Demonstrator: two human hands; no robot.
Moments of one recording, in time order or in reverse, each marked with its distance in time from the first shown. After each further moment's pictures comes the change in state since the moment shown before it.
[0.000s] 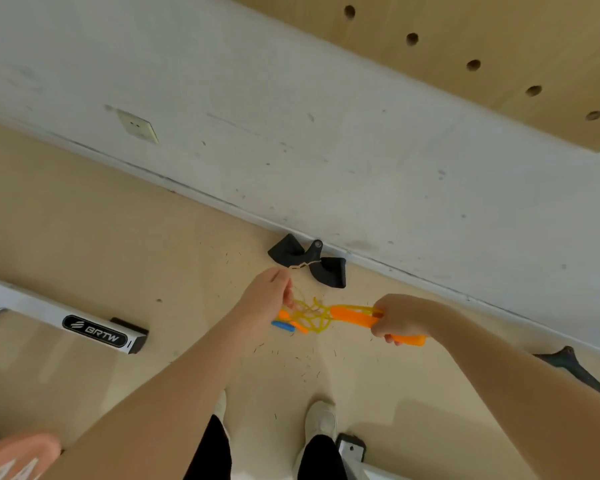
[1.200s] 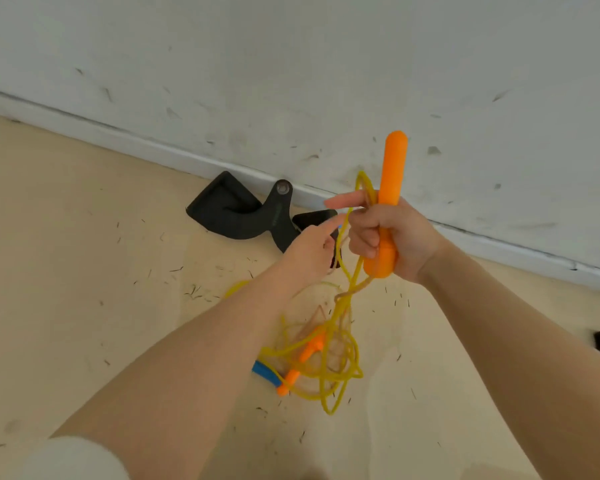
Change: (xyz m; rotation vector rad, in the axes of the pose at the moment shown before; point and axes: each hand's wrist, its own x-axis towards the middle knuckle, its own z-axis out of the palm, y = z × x) left_hand 0.379 -0.202 0.244 0.413 -0.212 0.279; right_hand 0.392 0.142 0.037 1.423 0.129 -0.754
